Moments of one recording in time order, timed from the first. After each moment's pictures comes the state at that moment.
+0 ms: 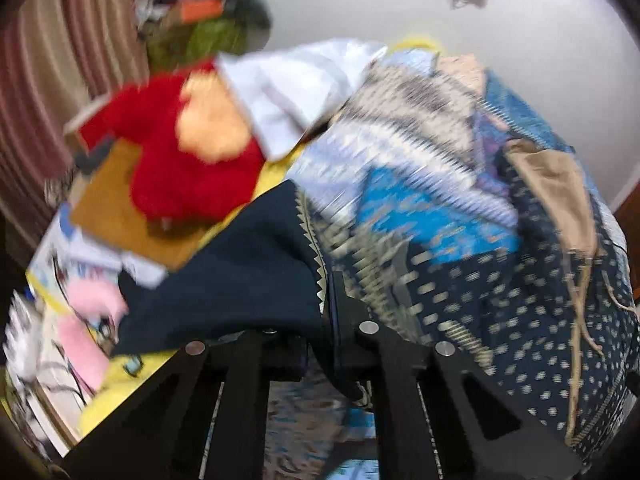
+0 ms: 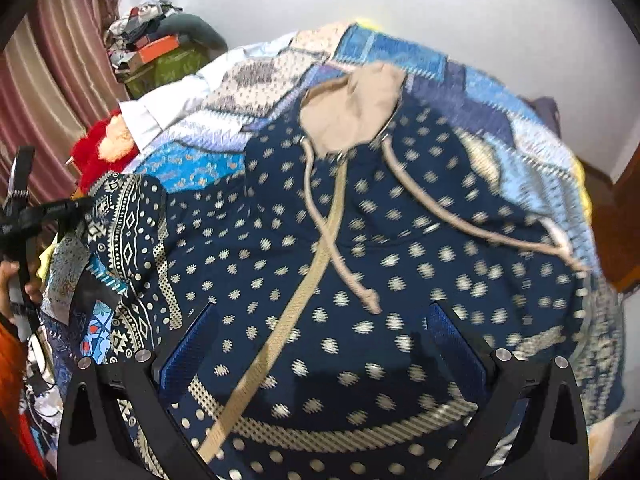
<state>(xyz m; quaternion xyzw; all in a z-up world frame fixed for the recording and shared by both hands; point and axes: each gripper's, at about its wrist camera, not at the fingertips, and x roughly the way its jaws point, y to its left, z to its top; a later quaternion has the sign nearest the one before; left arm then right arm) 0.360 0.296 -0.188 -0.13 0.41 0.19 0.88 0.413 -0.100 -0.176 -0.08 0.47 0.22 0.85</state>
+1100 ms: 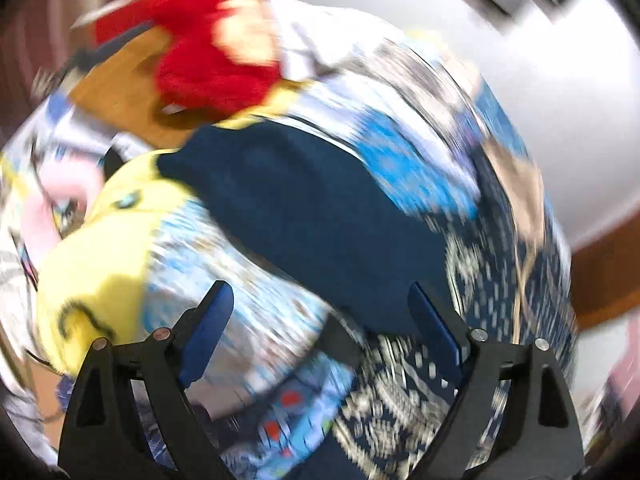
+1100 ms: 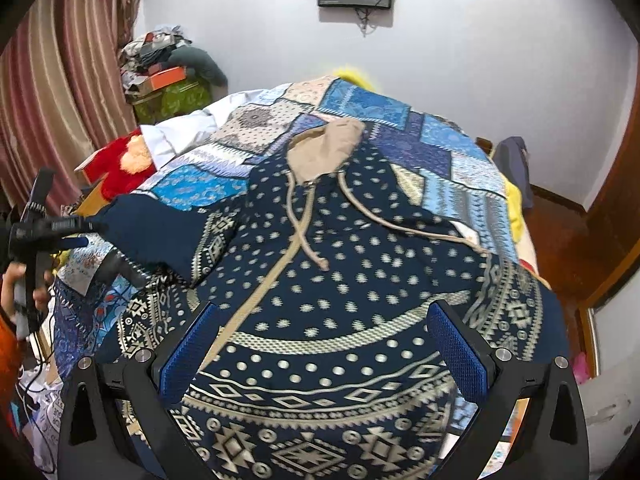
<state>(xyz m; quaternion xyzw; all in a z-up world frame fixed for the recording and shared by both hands) 0.272 0.330 -0.232 -0.33 0.43 0.17 0.82 0.318 -0.165 -0.109 -0.09 0.40 0.21 0.89</state>
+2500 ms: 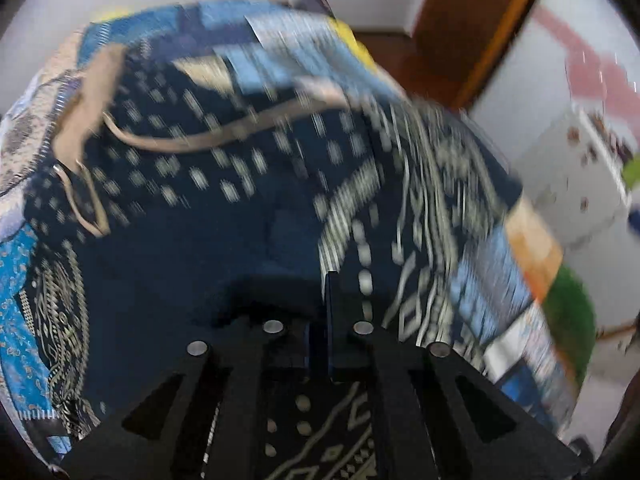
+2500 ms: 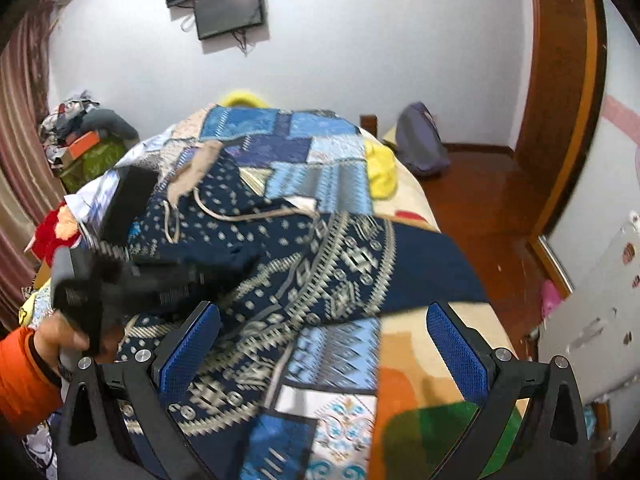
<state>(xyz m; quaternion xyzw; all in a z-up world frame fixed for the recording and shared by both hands) 0.406 -0.134 -0.223 0.06 0.54 -0.19 0.82 0.301 -0.343 -0.103 0.01 0.40 0.06 0.92</state>
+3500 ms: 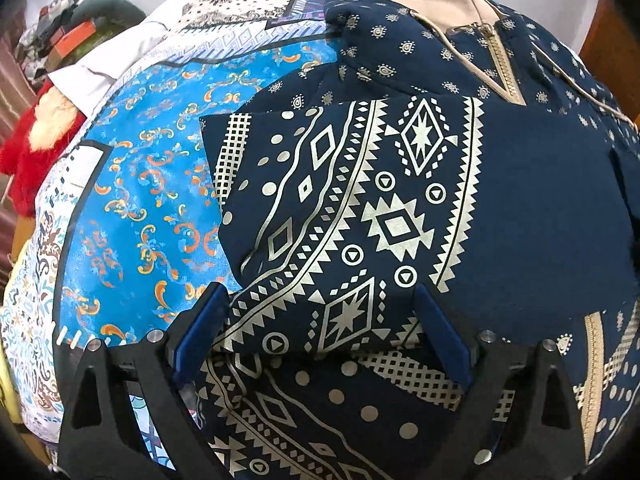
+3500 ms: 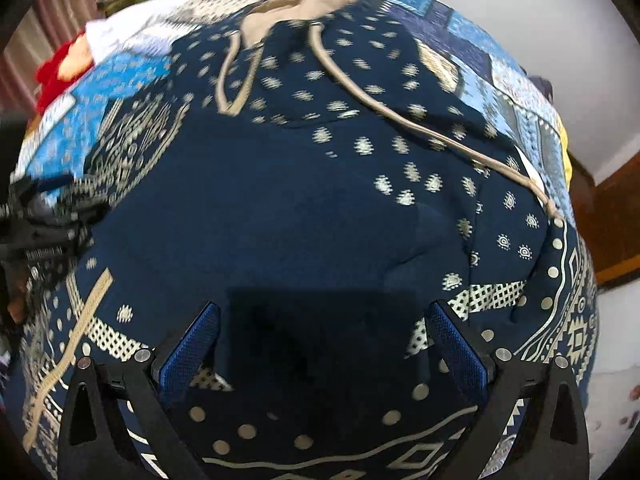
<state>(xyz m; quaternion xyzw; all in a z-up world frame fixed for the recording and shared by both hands) 0.385 0.125 -0.303 0.00 0.53 0.07 0.84 0.431 -0.165 -0.239 -0.17 0.56 0.18 0.80</state>
